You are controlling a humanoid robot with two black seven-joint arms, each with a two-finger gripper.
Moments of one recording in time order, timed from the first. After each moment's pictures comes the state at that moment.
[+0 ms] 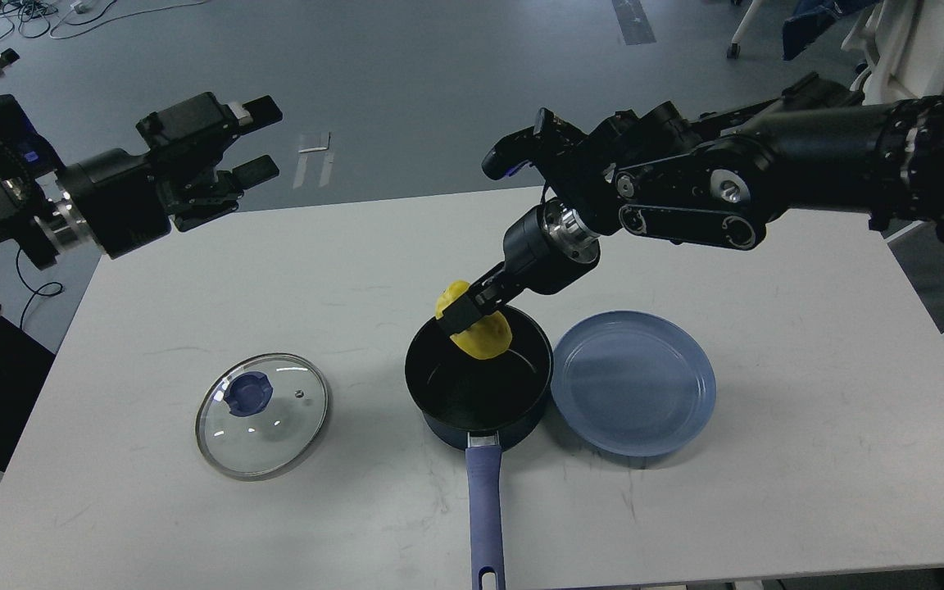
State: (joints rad) left arm -0.99 0.92 -0.41 -1.27 0.71 -0.49 -0.45; right arm 1.61 -0.01 -0.61 0.86 -0.85 0.49 0.49
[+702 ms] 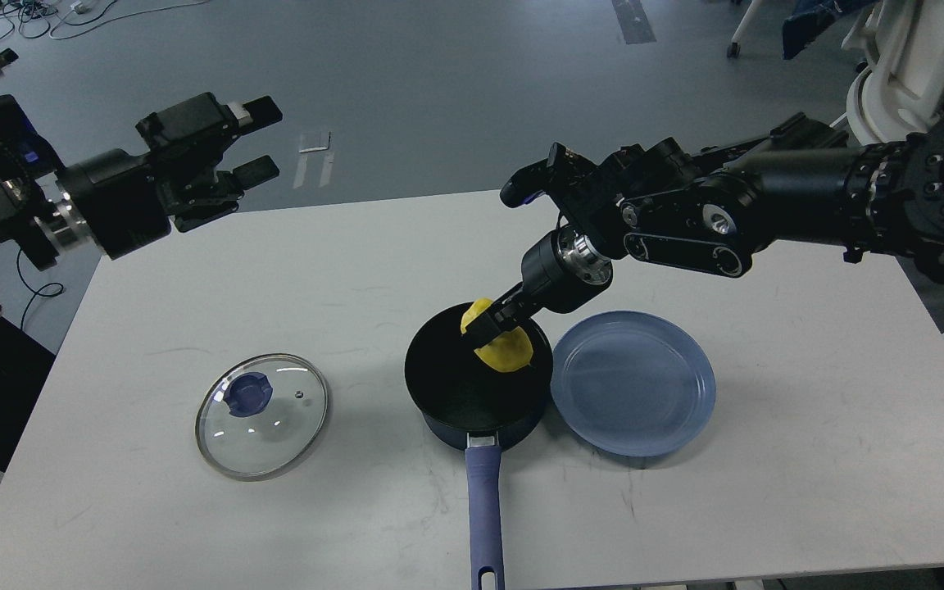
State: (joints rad) left arm -0.99 0.92 -0.41 -1.27 0.71 -0.49 -0.45; right arm 1.55 0.00 -0.67 0.79 -0.84 0.49 0.49
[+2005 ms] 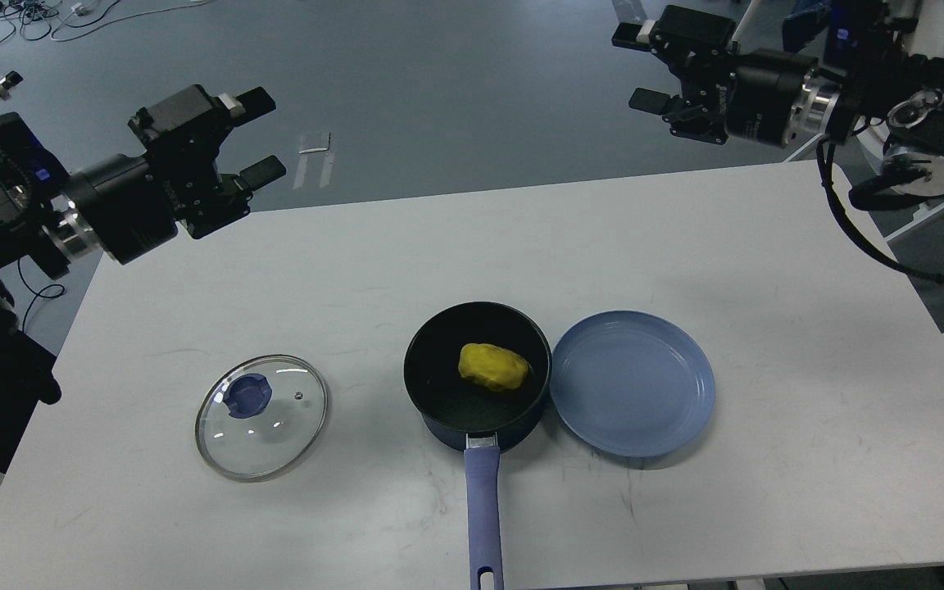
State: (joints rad) left arm -0.94 0.90 -0.41 -1.26 0.52 -0.49 -0.46; right arm 1.06 -0.56 0.26 0.80 -0.48 0.49 0.49
